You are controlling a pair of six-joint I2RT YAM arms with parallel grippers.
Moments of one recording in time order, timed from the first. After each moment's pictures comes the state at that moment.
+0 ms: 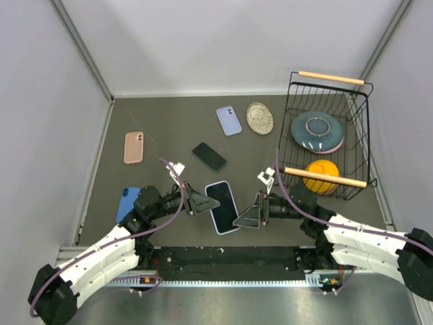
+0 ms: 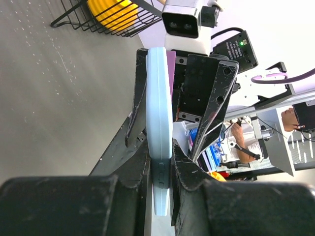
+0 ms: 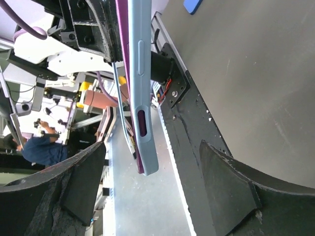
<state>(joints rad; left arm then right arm) -0.67 0.64 0.23 0.40 0.55 -1.09 0.87 0.89 0.24 0.50 -0.57 0.96</state>
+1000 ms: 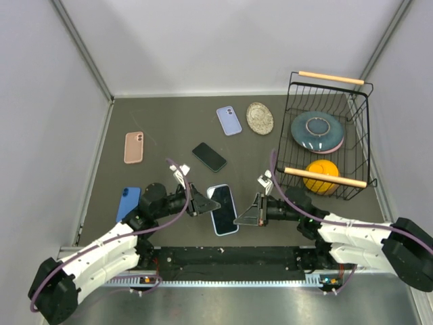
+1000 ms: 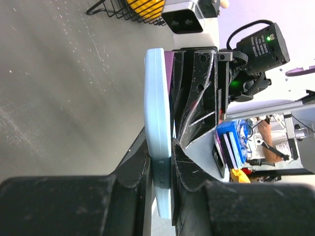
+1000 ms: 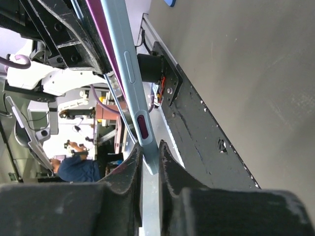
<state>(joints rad) -0.67 0.71 0.24 0.30 0.51 -0.96 0.87 1.01 0.18 0.62 -0.54 1.16</state>
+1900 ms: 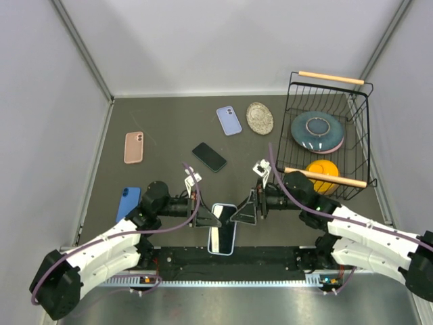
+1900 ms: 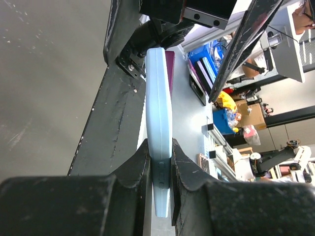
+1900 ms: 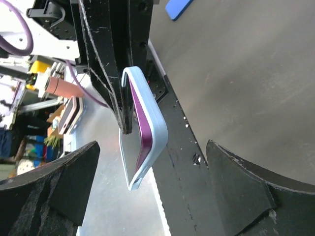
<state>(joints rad) -0.67 0.79 0.25 0.39 0.92 -0.88 0.87 0.86 0.47 0.12 -0.53 0.67</state>
